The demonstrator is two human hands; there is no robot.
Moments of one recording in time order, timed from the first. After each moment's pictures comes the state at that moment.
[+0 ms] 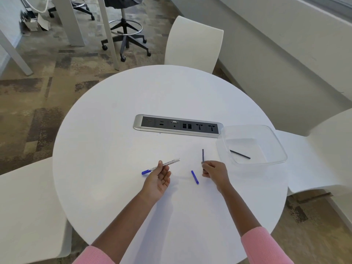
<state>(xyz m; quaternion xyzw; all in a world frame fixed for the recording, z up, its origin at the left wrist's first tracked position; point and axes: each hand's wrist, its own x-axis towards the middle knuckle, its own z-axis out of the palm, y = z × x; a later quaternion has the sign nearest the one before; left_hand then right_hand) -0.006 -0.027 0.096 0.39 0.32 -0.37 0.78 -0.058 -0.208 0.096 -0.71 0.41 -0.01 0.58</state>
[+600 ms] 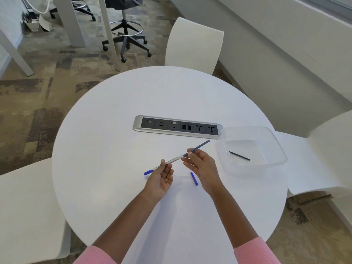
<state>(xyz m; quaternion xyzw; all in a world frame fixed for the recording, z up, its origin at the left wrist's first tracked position) -0.005 -0.039 0.105 0.36 0.34 -0.36 0.79 -0.047 -0.163 0.144 -0.56 0.27 -0.06 0.78</state>
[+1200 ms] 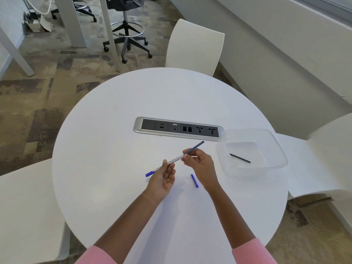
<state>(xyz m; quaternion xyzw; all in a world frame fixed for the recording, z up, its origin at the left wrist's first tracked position) -0.003 -0.044 0.111 0.35 0.33 -0.36 0.80 -0.038 -0.161 0.143 -0.74 0.22 -0.07 0.63</state>
